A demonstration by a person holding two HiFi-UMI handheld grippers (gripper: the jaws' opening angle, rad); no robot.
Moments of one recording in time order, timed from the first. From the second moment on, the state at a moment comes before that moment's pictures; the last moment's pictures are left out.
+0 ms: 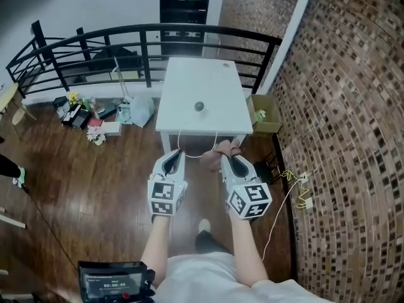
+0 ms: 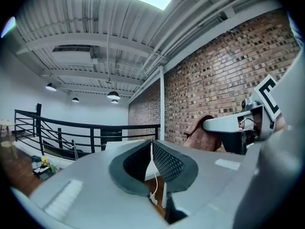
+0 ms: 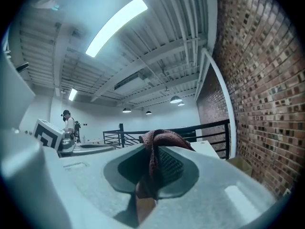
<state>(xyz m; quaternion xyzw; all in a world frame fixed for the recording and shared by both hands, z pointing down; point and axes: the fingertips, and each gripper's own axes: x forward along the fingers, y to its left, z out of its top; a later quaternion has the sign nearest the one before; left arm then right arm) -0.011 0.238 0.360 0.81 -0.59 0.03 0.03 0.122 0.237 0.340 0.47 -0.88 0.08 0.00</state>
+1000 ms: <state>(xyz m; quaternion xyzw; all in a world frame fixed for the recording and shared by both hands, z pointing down) -0.072 -0.115 0.403 0.84 -0.54 0.10 0.03 0.103 -0.149 0.336 0.47 -0.88 0.08 0.01</state>
